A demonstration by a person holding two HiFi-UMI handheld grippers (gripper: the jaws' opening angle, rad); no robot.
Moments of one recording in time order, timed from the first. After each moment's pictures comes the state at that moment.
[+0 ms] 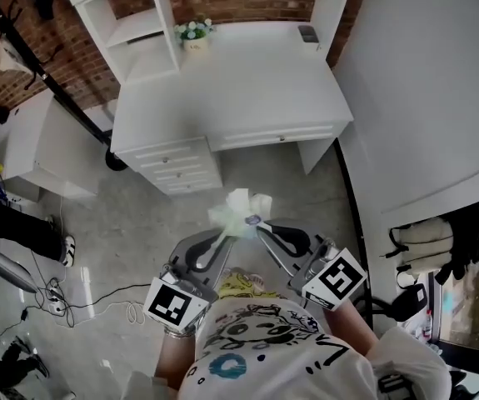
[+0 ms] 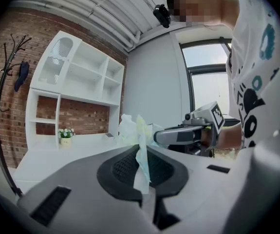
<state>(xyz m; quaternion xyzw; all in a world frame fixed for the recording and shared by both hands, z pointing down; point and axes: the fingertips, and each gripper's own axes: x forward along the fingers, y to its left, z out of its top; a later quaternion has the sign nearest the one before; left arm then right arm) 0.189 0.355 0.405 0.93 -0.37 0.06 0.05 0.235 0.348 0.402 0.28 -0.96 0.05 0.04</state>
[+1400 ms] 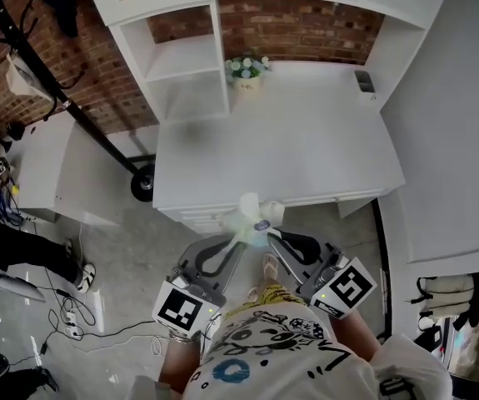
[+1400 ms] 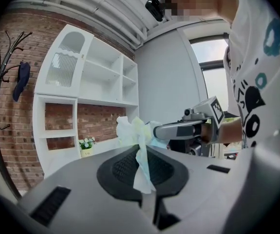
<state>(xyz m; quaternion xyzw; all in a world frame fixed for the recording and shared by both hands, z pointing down) 0.033 0.145 0.386 0.92 -0.38 0.08 0.01 0.076 0.138 0.377 0.26 -0.96 0.04 0.01</state>
